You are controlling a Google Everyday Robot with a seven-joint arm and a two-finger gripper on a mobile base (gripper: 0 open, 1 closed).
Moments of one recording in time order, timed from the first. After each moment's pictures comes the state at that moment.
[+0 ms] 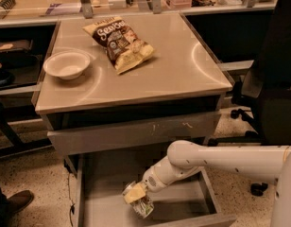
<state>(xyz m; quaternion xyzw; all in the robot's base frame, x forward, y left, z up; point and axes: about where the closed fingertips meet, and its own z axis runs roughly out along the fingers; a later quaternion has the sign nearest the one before) 0.432 0.037 0.467 -0.34 0.86 0.37 0.06</state>
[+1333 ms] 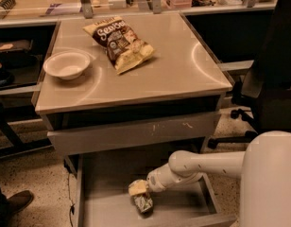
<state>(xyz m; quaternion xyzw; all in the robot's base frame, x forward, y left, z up) 0.485 0.020 0.368 -0.18 0.91 0.36 0.06</state>
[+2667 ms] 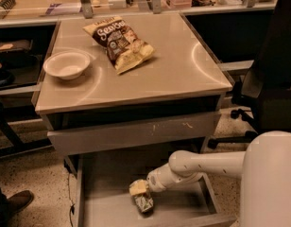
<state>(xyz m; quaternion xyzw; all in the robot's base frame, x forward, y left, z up) 0.484 0.020 0.368 -0.18 0.91 0.36 0.06</state>
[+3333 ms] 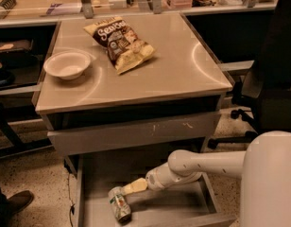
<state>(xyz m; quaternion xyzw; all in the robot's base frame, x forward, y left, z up) 0.484 0.020 0.368 -0.18 0.91 0.36 0.06</state>
